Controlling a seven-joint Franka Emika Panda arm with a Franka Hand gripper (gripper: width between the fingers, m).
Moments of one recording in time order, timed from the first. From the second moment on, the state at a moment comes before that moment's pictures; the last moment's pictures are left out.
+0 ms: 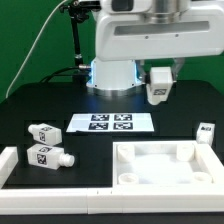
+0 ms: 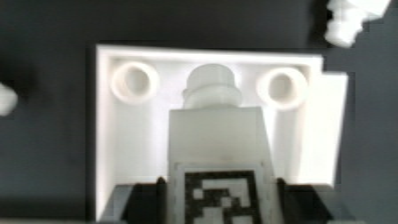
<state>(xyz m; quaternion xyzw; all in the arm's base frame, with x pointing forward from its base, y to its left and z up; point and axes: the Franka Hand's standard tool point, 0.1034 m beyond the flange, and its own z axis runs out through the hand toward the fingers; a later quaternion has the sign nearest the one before) 0.557 0.056 0.158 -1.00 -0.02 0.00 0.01</state>
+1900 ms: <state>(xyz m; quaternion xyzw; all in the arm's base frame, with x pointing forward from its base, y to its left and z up) 0.629 0.106 0.093 -0.95 -0.05 -0.31 0.00</state>
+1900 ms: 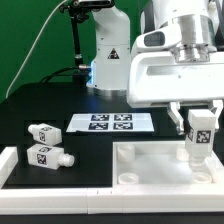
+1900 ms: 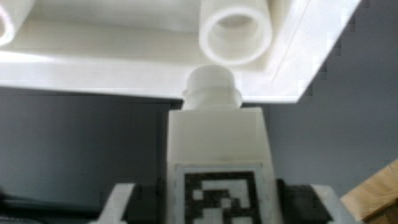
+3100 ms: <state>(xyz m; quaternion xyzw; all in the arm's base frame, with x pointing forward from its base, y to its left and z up) 0.623 0.108 0.067 -0.95 -0.05 -0.30 0.00</state>
